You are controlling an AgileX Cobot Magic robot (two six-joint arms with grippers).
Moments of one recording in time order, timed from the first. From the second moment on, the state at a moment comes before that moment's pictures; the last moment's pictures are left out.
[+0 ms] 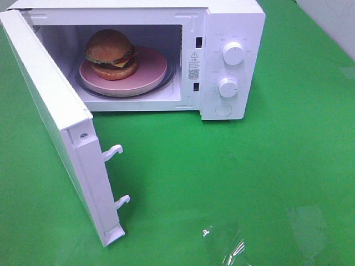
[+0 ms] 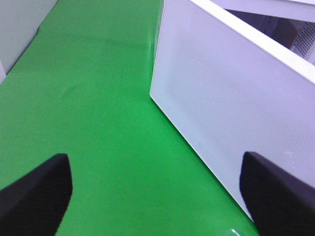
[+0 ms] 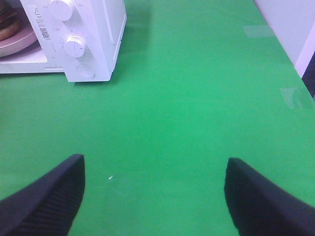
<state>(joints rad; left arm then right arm) 0.07 0.06 -0.54 -0.12 0.97 -0.01 0.10 0.00 -0.49 -0.08 0.97 0.14</state>
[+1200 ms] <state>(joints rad) 0.07 0.79 -0.20 -0.05 -0.35 -0.01 0.10 0.00 -0.49 -0.08 0.97 0.14</state>
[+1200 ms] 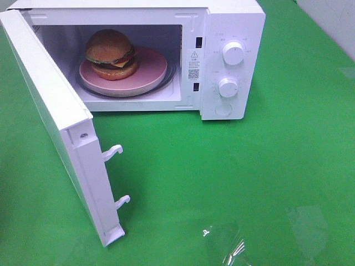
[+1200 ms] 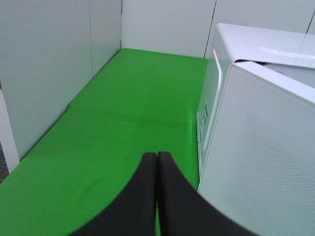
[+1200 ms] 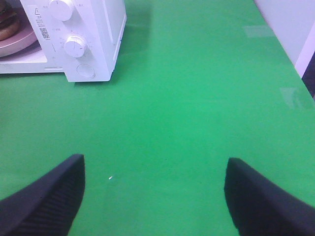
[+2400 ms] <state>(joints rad) -0.22 1.39 -0.22 0.12 -0.80 -0.19 0.10 0.00 -0.49 -0.08 0.97 0.14</state>
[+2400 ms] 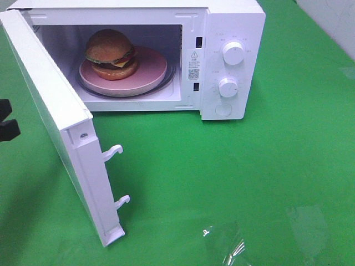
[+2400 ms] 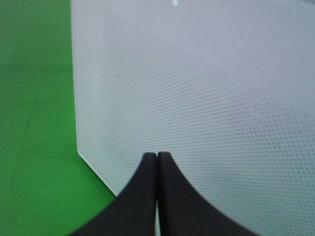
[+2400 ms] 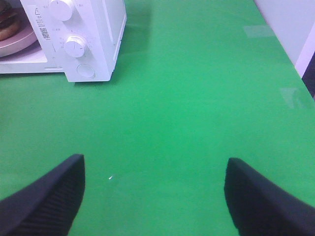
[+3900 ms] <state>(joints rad) -0.73 1.95 -1.01 -0.51 -0.63 0.21 0.10 0.00 -0.49 -0.07 0.97 0.14</state>
